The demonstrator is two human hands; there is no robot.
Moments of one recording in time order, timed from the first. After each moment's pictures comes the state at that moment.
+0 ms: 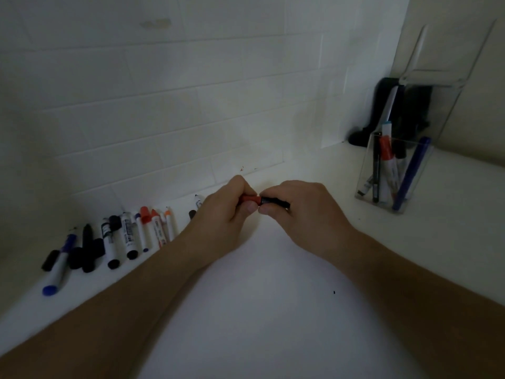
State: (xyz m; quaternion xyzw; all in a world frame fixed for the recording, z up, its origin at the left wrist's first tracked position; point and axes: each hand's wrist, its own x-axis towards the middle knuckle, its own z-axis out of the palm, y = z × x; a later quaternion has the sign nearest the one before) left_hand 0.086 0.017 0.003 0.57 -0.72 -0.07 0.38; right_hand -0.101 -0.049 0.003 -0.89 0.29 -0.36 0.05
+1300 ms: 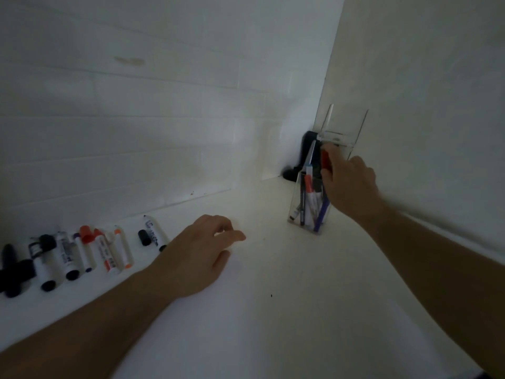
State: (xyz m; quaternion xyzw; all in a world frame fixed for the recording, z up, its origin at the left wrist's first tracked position) left_hand 0.061 0.025 -0.017 0.44 -0.84 0.09 0.29; right_hand -0.245 -0.089 0.093 -0.73 0.58 -0.30 -0.21
